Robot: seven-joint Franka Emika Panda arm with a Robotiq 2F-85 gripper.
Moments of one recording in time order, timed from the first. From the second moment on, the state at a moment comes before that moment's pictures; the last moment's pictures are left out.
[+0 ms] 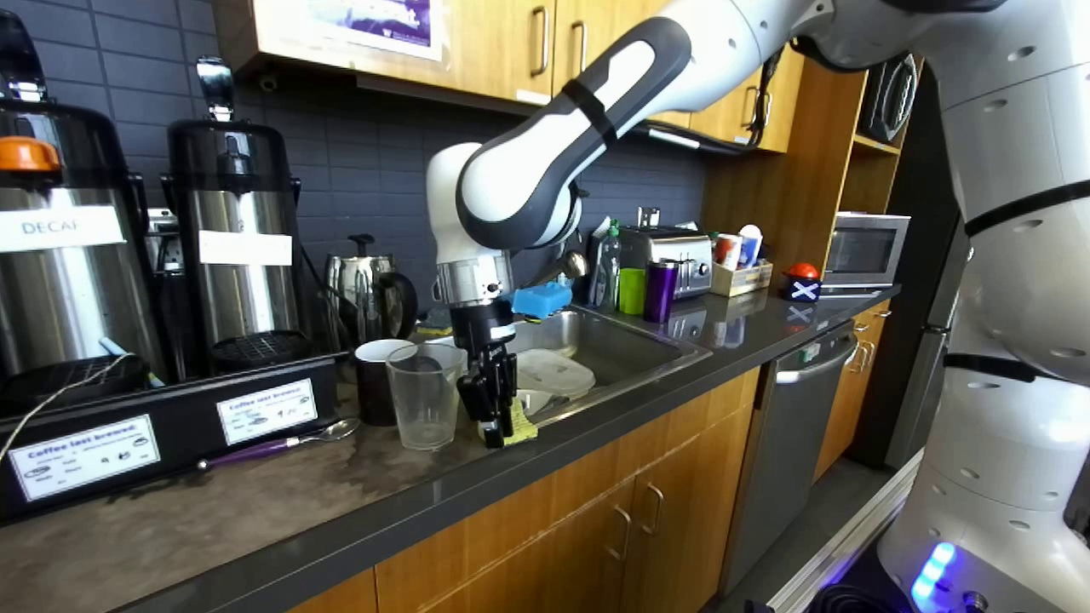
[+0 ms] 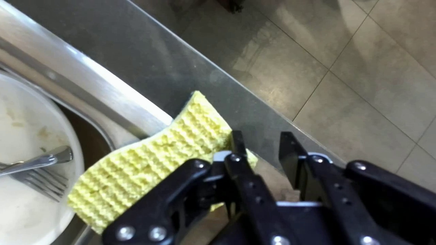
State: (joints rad) arm 0.36 0.34 0.33 -2.04 0.04 2.15 -0.05
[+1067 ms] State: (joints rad) arm 0.35 0.24 0.33 -2.05 0.08 2.11 0.01
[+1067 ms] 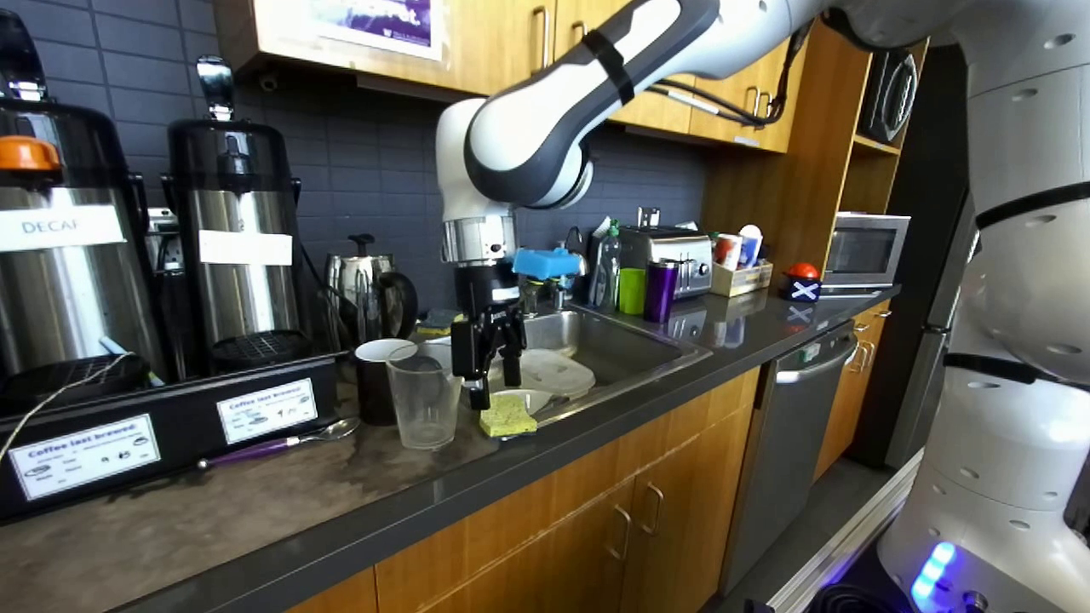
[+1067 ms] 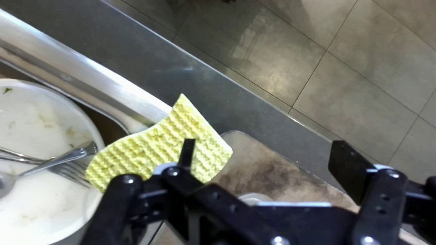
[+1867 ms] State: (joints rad) arm 0.27 -0.07 0.26 -2.28 -0.03 2.12 0.08
